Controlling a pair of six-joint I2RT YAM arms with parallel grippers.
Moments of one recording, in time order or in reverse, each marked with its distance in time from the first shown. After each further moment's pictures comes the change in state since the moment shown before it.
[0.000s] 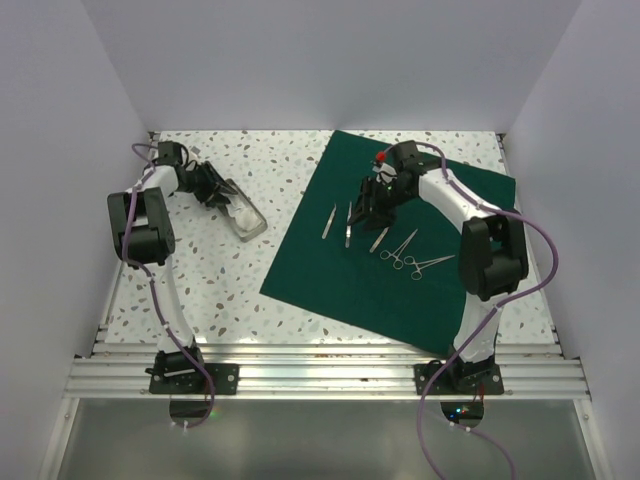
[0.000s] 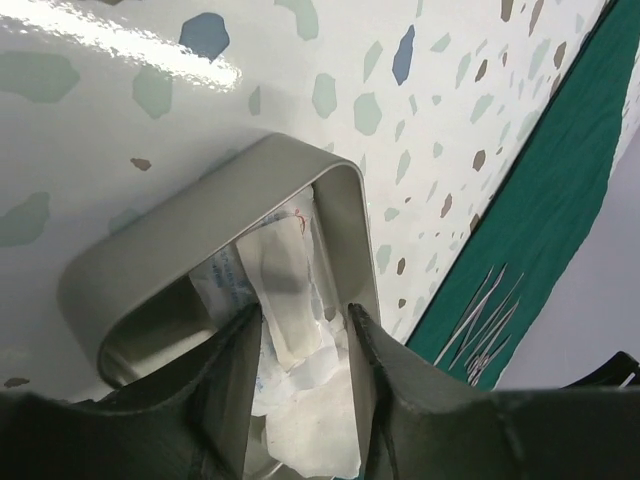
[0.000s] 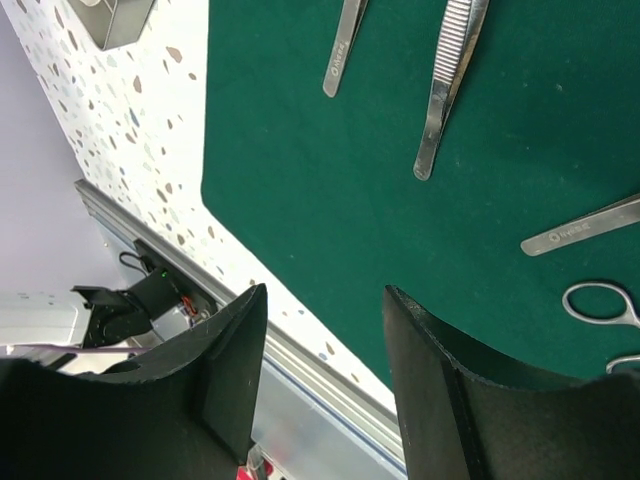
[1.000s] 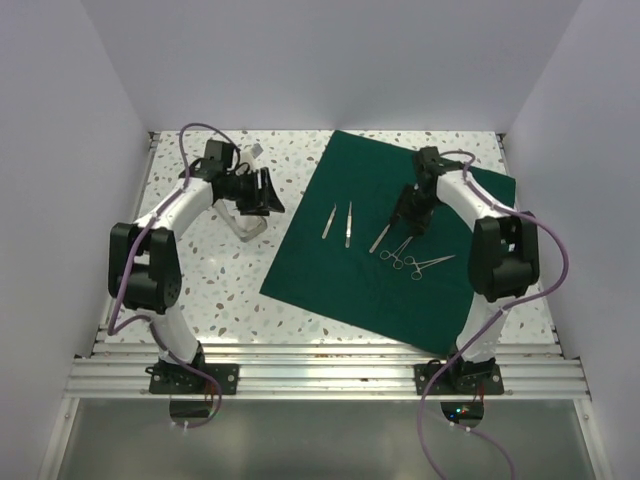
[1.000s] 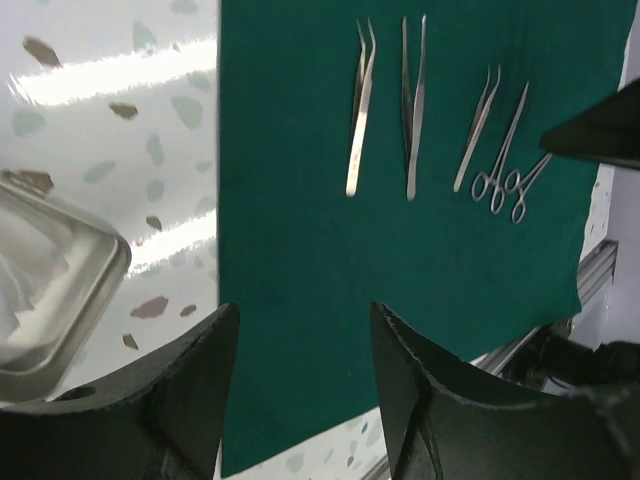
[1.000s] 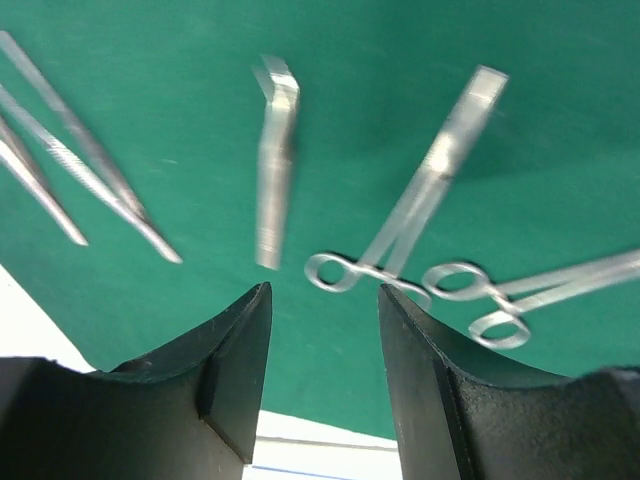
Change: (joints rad) left arm -0.339 -0.478 -0.309 -0.033 -0.065 0.214; right arm -0.129 -0.049 -0.089 -0.108 0.478 0.193
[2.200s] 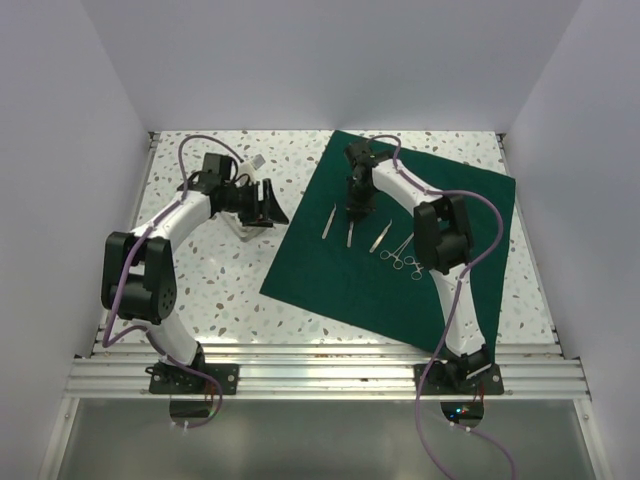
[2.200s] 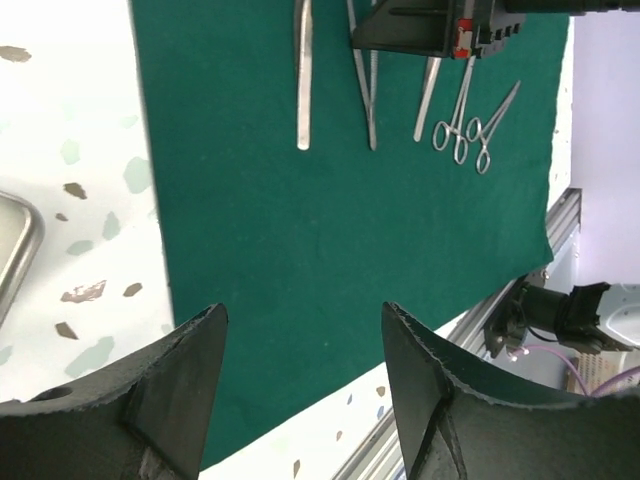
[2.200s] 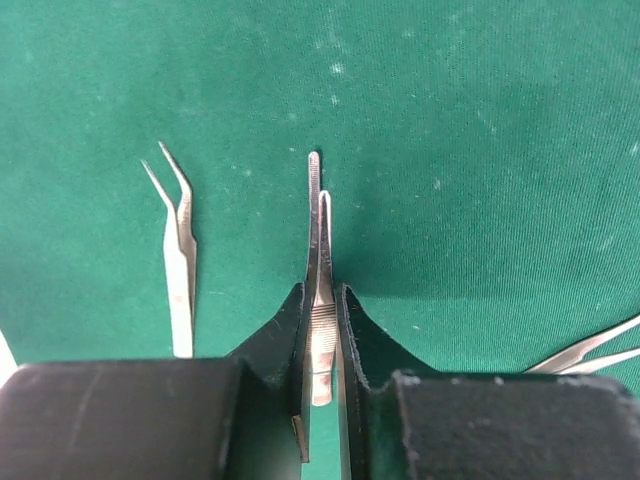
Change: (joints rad) left arm -0.007 -0.084 -0.172 0.075 0.123 0.028; right arm 0.274 0.465 0.544 -0.030 0.119 -0.079
